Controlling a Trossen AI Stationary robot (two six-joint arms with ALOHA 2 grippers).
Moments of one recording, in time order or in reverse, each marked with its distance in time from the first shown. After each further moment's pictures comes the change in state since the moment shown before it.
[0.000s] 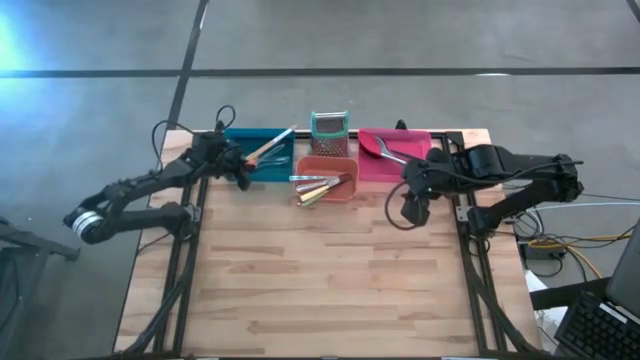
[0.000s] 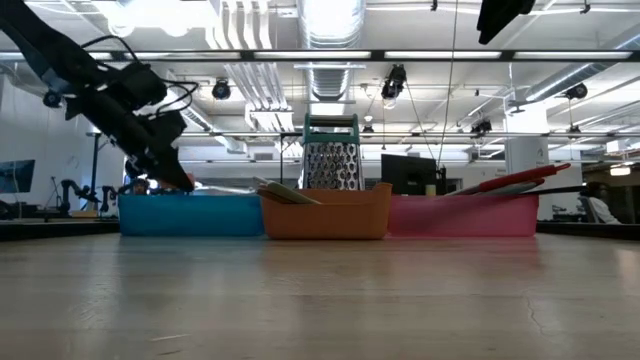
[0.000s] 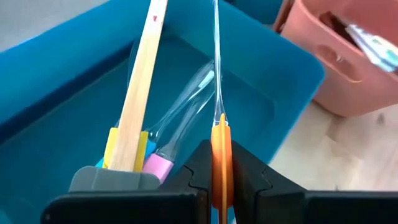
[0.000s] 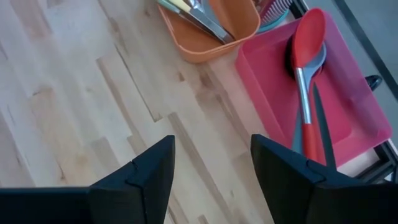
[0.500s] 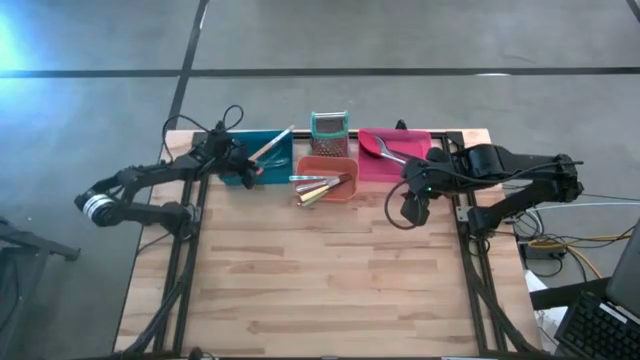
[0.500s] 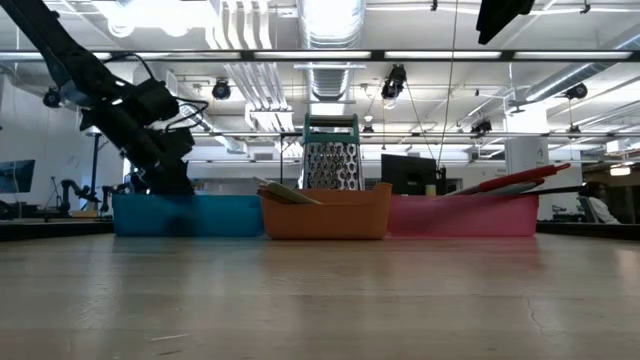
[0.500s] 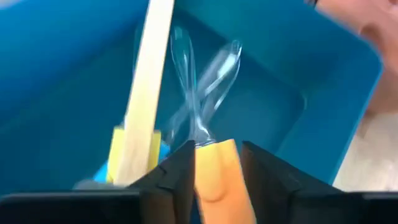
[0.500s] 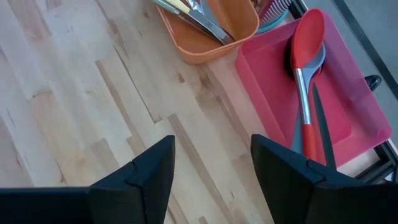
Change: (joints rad) left arm 0.012 0.189 0.029 0.064 -0.008 -0.027; right arm -0.009 0.000 0.000 0.005 0.000 -0.002
